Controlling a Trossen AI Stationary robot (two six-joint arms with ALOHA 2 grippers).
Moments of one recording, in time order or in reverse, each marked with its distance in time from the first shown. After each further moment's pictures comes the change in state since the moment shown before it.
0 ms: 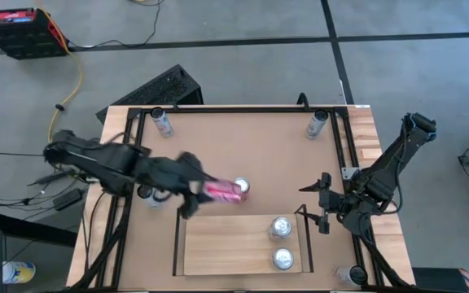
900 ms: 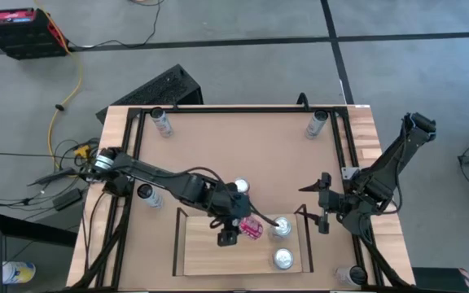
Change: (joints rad) left arm 0.007 0.508 0.266 -0.076 0.207 0.150; right arm 0.000 0.000 0.000 0.010 0.002 0.004
